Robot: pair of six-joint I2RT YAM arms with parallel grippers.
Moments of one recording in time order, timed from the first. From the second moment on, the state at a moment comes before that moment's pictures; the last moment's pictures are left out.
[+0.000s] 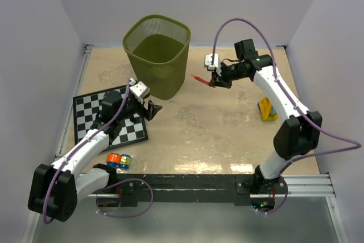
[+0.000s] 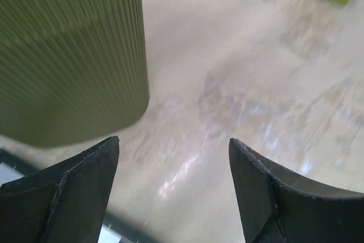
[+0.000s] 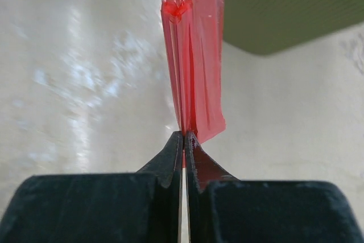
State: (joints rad) left arm -0.29 1.05 0.53 0.22 0.50 0.15; right arm 0.28 1.68 1.57 -0.88 -0.71 -1.05
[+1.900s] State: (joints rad) left arm -0.64 1.38 0.95 0.33 0.74 0.23; right arm 0.15 1.47 1.42 -0.85 -1.01 -0.60
